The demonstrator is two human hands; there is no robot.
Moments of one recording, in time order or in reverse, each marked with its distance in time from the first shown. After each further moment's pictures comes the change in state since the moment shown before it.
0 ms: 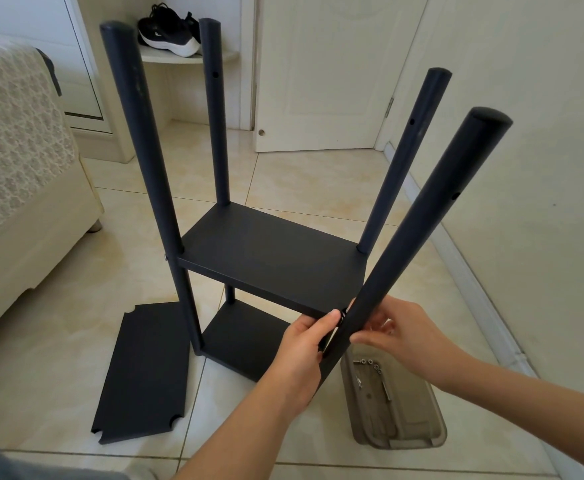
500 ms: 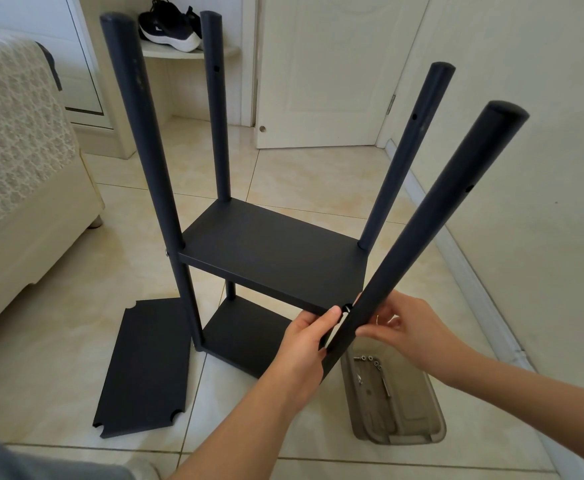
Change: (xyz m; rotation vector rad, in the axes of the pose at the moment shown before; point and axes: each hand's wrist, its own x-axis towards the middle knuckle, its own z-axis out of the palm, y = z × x) left_hand -0.001 -0.002 0.001 -0.018 -0.009 -0.005; right_hand 0.001 0.005 -0.002 -0.047 0.017 0.028
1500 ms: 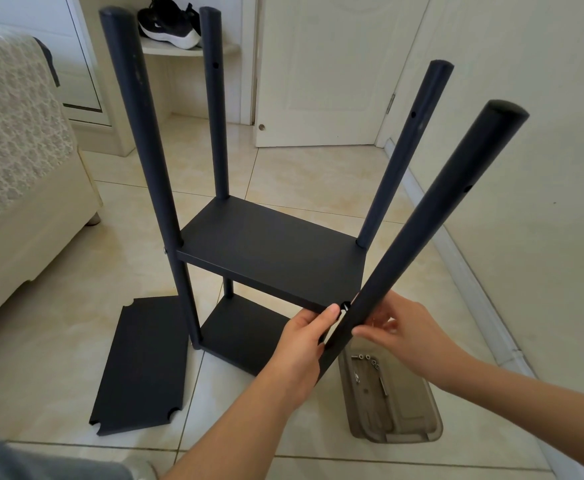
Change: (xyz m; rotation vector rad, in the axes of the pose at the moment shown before) left_hand 0.002 0.000 0.001 0.018 -0.009 0.027; right_hand -0.006 -0.004 0.002 0.028 0.006 0.028
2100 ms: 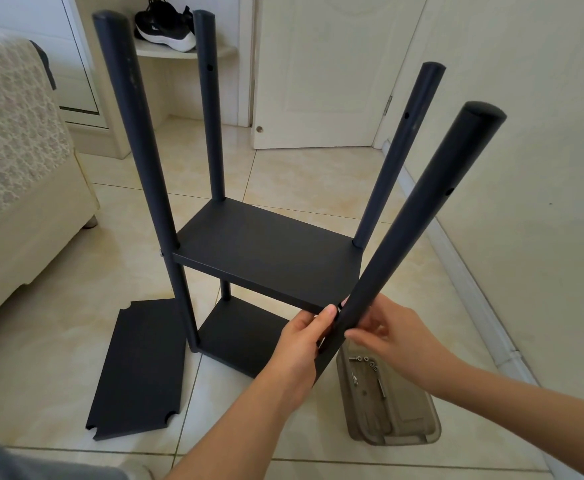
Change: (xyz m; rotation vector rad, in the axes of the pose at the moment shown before) left_hand 0.001 -0.001 0.001 0.072 0.053 -0.001; right_hand -0.003 -0.007 0.004 -0.010 -0.065 0.021
